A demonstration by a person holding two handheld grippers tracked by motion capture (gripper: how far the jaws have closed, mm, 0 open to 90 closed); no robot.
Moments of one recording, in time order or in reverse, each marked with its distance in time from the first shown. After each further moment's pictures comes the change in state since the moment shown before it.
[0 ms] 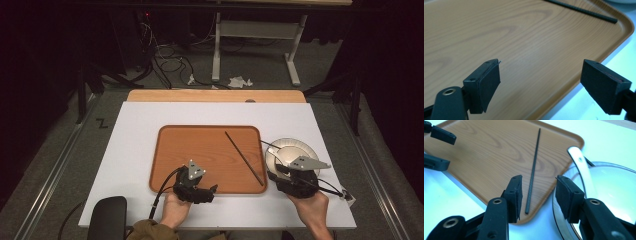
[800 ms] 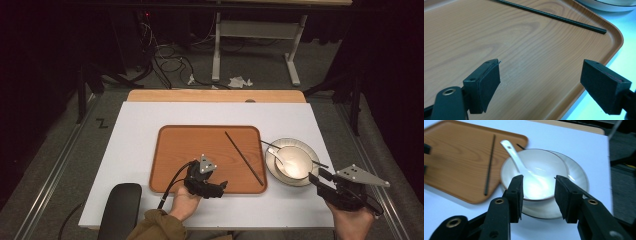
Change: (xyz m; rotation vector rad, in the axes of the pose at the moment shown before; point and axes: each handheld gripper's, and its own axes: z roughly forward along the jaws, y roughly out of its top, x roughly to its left) left arm -0.009 0.019 0.018 -0.001 -0.046 0.038; right arm -0.042 -0.032 -0.075 -0.064 -0.230 0.128
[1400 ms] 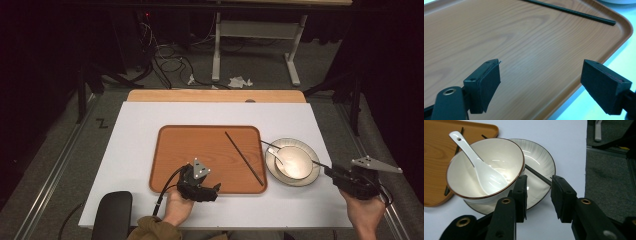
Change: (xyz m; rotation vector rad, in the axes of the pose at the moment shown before) left arm 0.004 -0.016 -0.020 0.004 0.073 -0.009; right arm -0.061 -0.006 0.025 0.076 -0.014 0.096
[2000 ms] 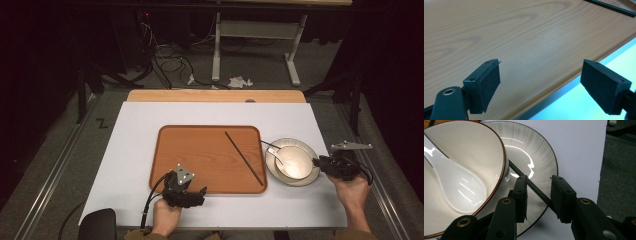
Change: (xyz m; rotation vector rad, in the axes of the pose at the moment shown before) left arm 0.011 -0.025 -0.025 0.008 0.083 -0.087; right arm -0.016 0.020 0.065 0.163 0.031 -0.057
